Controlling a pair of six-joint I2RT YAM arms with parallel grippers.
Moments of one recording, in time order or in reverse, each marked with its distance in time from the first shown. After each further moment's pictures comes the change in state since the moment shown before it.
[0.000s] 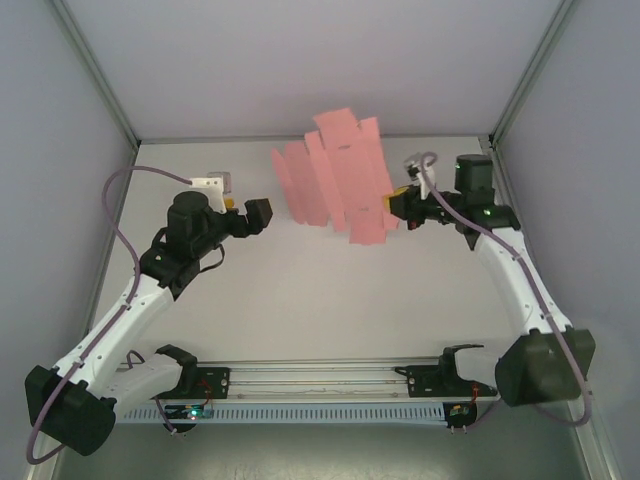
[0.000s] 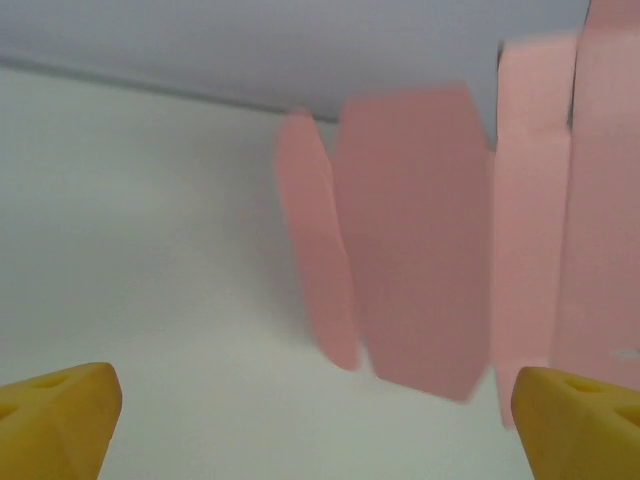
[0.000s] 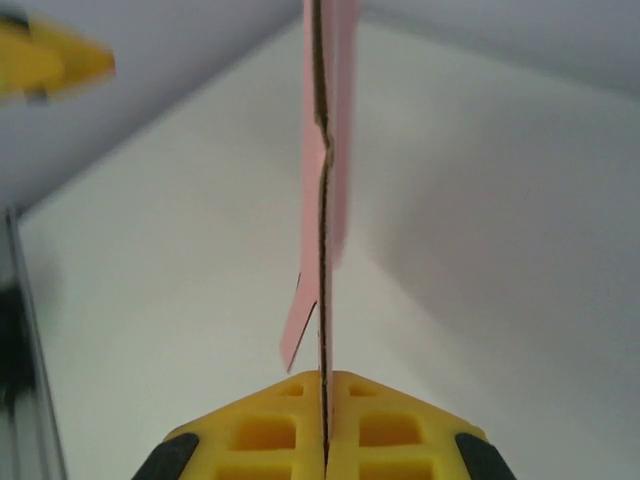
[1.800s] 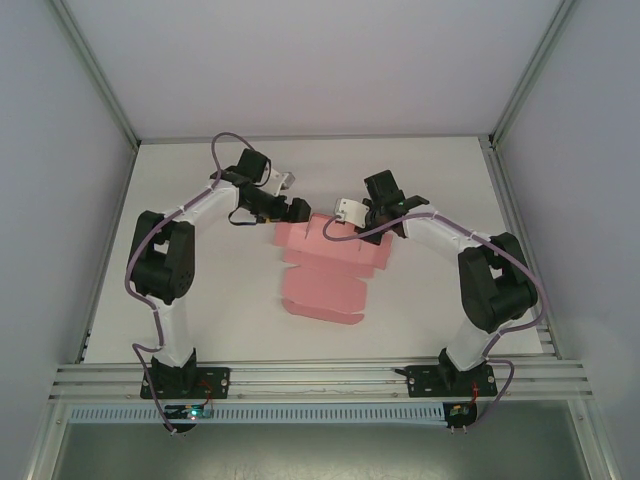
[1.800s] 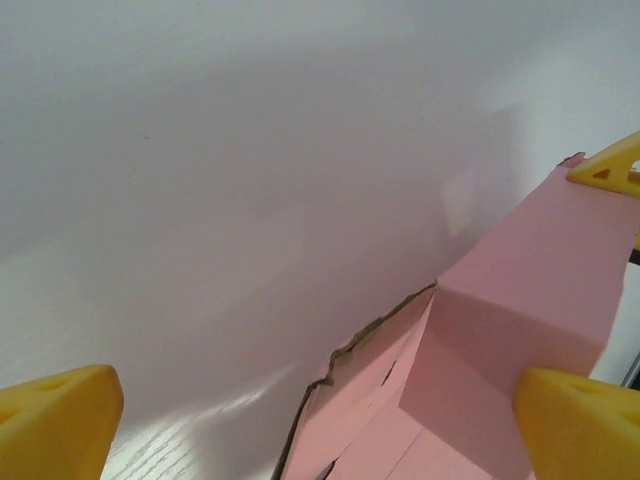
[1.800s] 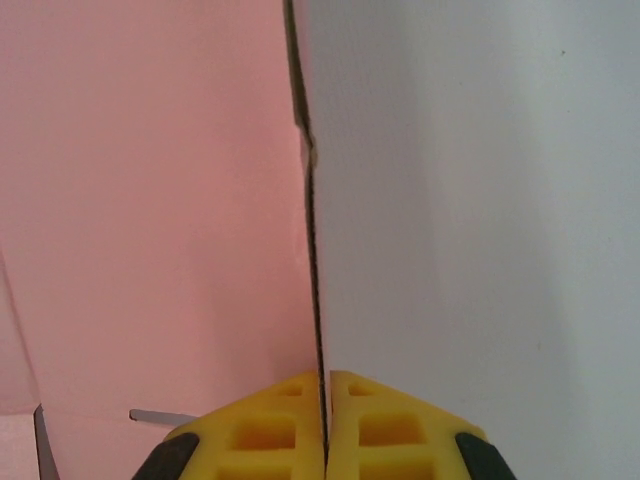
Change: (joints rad) left arm 0.068 0.955 0.594 -0.339 0.592 0.284; right arm 0.298 0.395 -0.026 0.261 0.698 -0.557
